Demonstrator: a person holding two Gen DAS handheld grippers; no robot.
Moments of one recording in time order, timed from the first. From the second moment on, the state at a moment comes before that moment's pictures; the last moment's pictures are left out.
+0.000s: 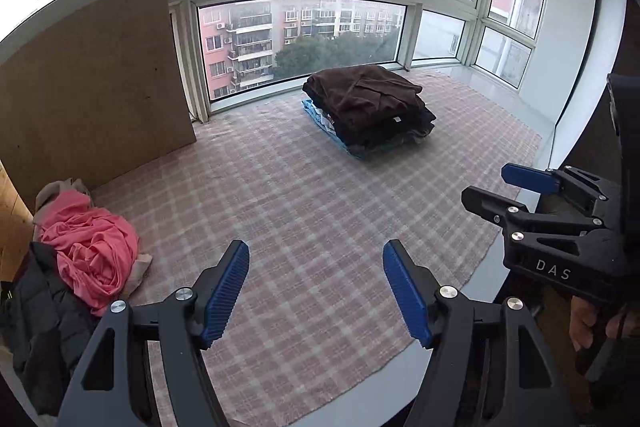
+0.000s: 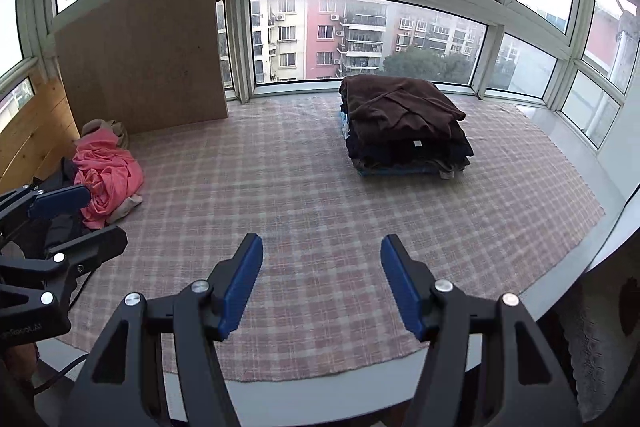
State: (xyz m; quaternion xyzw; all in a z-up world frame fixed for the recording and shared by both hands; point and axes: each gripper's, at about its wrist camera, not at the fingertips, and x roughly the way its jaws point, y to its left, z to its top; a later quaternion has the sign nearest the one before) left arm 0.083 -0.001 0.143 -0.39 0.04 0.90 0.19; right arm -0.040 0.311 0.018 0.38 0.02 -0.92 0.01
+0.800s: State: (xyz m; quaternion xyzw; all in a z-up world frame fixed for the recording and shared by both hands) left arm 0.103 -0.009 0.154 -0.37 0.04 0.91 0.20; right arm -0.021 0.301 0.019 0.38 0.03 -0.92 0.00
